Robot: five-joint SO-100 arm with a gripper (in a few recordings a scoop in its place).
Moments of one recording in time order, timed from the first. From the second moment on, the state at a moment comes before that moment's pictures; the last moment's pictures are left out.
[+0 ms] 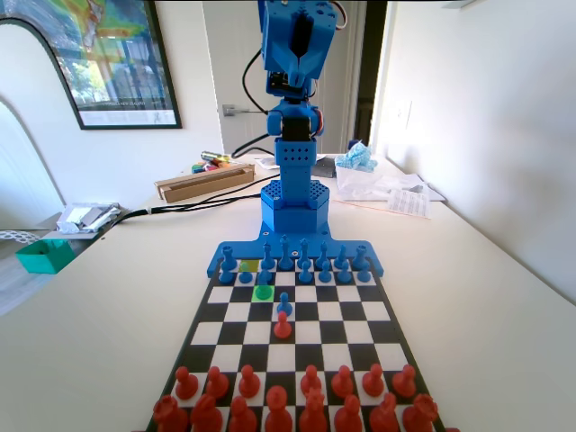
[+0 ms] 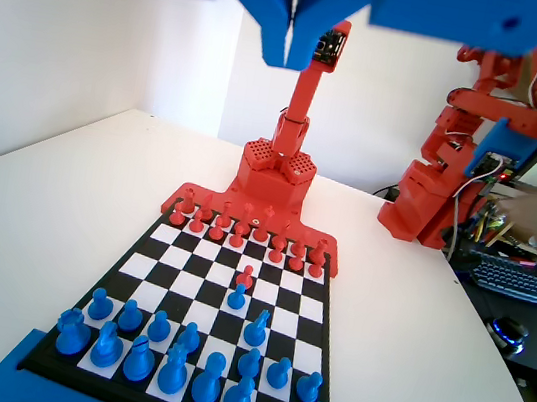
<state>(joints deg) 1.2 174.9 124.5 90.2 -103.2</state>
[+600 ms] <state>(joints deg) 1.2 174.9 124.5 90.2 -103.2</state>
